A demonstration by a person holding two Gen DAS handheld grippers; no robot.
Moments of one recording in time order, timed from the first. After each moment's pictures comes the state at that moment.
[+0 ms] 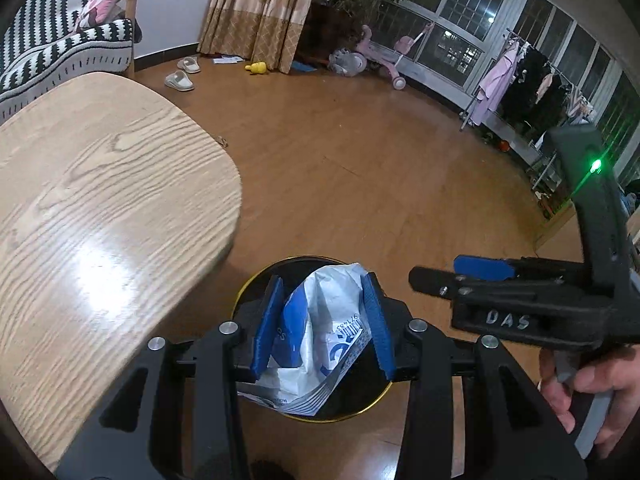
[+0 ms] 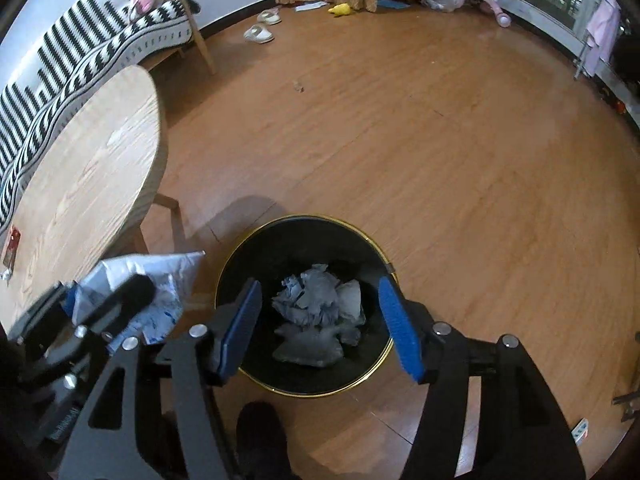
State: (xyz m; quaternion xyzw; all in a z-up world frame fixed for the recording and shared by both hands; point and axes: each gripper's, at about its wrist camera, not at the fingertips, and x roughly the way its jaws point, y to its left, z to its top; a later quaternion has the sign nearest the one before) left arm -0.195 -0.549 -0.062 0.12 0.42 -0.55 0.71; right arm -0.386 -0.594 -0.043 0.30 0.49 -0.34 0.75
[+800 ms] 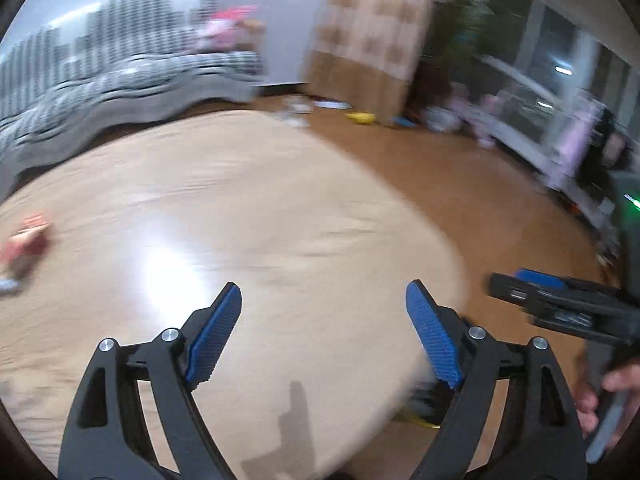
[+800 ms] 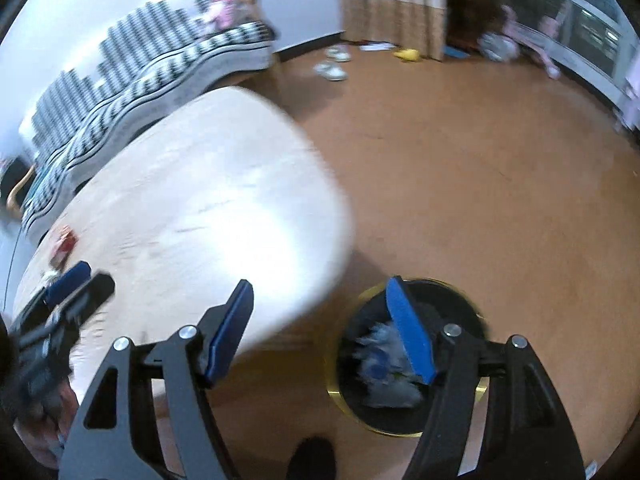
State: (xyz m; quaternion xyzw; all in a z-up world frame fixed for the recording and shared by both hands) left arm -0.059 -0.392 -0.007 0.08 0.38 -0.38 0.84; right arm -0.258 -0.517 0.009 0.25 0.44 -0.25 0.83
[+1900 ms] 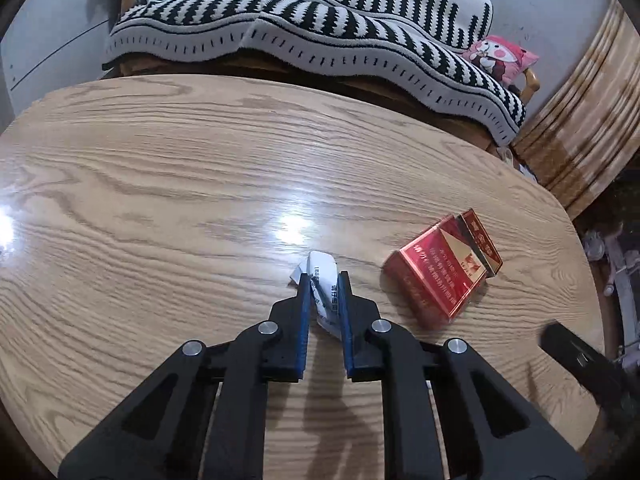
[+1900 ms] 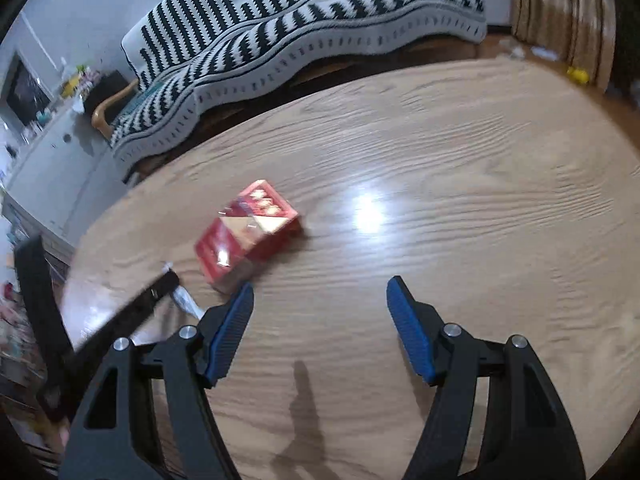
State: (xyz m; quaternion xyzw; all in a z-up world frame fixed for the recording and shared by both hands) left arm 0.164 -0.105 -0.055 -0.09 0.47 -0.10 0.87; right arm 0.076 -0.266 -0.008 0.24 0.47 -0.03 0.85
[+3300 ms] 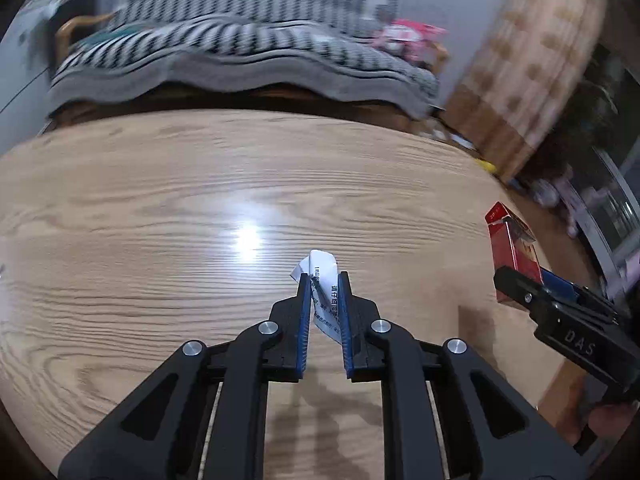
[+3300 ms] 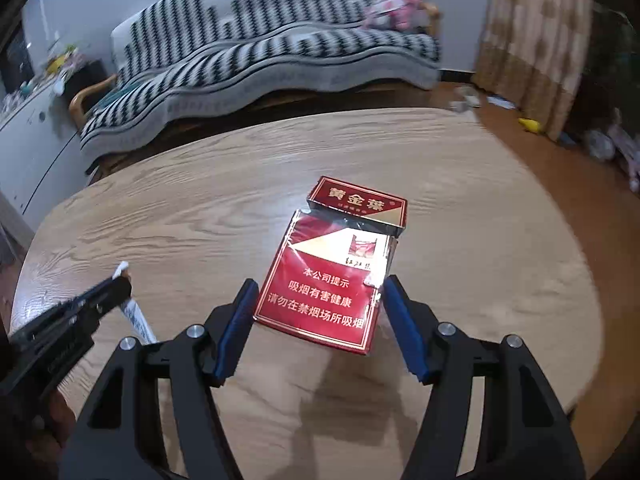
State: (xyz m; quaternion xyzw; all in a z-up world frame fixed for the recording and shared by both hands) left arm 0.065 -0.175 0.001 -0.03 0.43 -0.24 0.87; right arm -0.042 -0.311 0.052 0.13 0.44 -0.14 0.88
